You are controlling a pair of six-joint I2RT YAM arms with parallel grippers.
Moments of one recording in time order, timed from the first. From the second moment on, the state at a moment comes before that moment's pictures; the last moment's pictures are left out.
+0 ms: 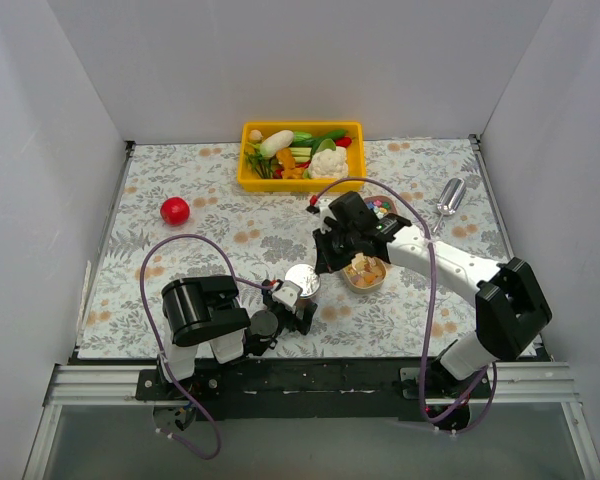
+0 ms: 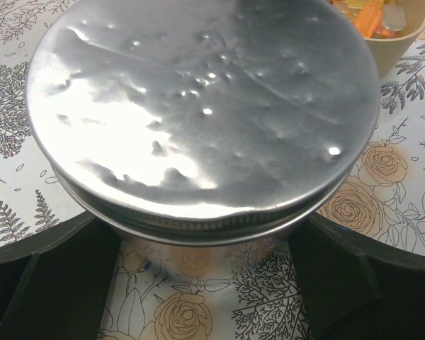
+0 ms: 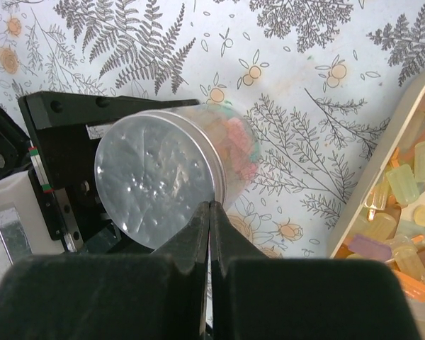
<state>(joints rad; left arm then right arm) -1.18 1.93 0.18 1.49 -0.53 -0.16 0.76 1.54 1.13 -0.54 -0.32 0.24</state>
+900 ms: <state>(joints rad) -1.20 1.94 0.19 1.49 -0.56 -0.17 0.76 1.63 1.29 -0.69 -0.27 0.26</state>
